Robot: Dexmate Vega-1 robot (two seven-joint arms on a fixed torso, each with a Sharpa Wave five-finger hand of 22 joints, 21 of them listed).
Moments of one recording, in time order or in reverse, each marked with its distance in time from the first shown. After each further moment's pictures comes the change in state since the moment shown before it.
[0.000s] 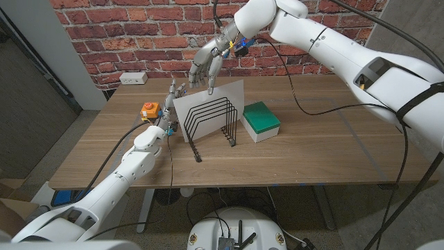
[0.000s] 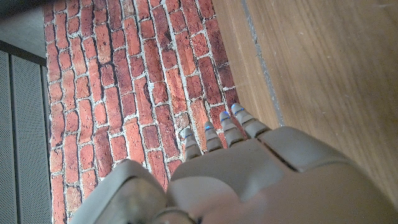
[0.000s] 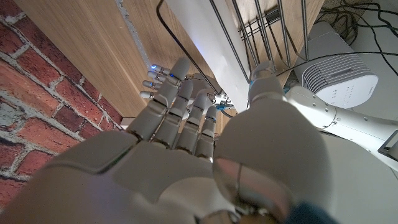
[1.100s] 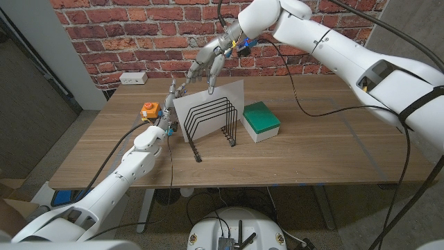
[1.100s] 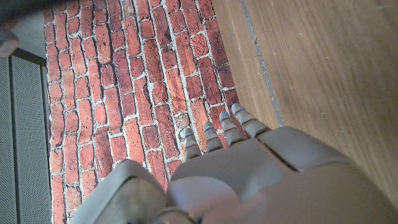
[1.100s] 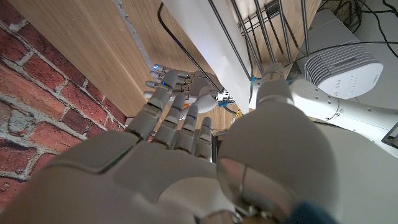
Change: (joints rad) left arm 0.000 0.000 0.001 0.001 0.000 0.000 -0.001; left_hand 0.000 0.000 0.003 0.003 0.000 0.000 0.000 0.000 0.000 0.000 0.000 0.000 0.000 0.000 0.000 0.000 0.000 0.000 0.000 0.000 0.000; right arm -0.025 -0.024 0.024 -0.017 0.022 -0.026 -0.015; right_hand -0.061 -0.008 -0.029 0.013 0.012 -0.113 0.003 -0.102 -0.004 -0.183 0.041 0.002 -0.105 -0.197 0.048 -0.015 -0.092 -0.157 0.098 -0.143 -0.003
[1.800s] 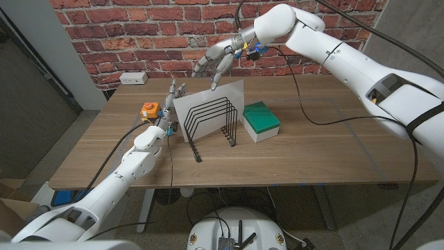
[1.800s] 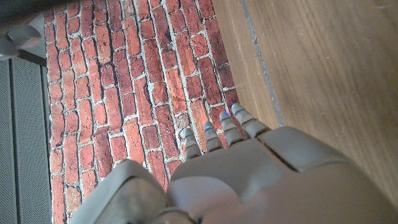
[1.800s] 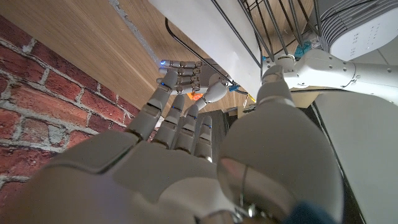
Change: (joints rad) left arm 0.000 0.000 0.000 0.000 0.000 -0.001 0.000; left_hand 0.000 0.000 0.000 0.000 0.000 0.000 0.000 0.000 0.000 0.000 0.000 0.000 0.000 0.000 0.000 0.000 0.000 0.000 0.000 0.000 0.000; right arm -0.101 -0.079 0.079 -0.039 0.070 -0.056 -0.101; right_hand -0.020 0.020 0.000 0.008 0.000 0.018 0.011 0.000 0.000 0.000 0.000 0.010 -0.018 -0.010 0.000 0.000 -0.014 -0.014 0.004 -0.021 0.000
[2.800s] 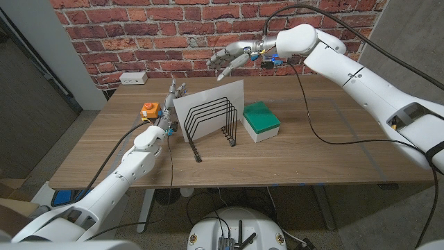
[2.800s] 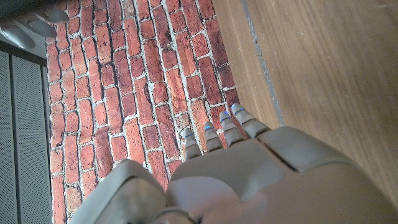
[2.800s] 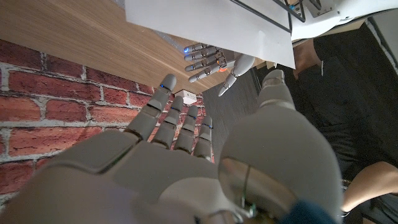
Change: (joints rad) left arm -0.001 0.000 0.000 0.000 0.000 0.000 0.000; left_hand 0.000 0.000 0.000 0.000 0.000 0.000 0.000 0.000 0.000 0.000 0.000 0.000 0.000 0.000 0.000 0.000 0.000 0.000 0.000 0.000 0.000; right arm -0.229 -0.161 0.154 -0.210 0.117 -0.250 -0.230; right_hand -0.032 0.032 0.000 0.008 0.000 0.000 0.000 0.000 0.000 -0.005 0.005 0.000 -0.026 -0.038 0.002 0.005 -0.027 -0.034 -0.012 -0.041 0.000
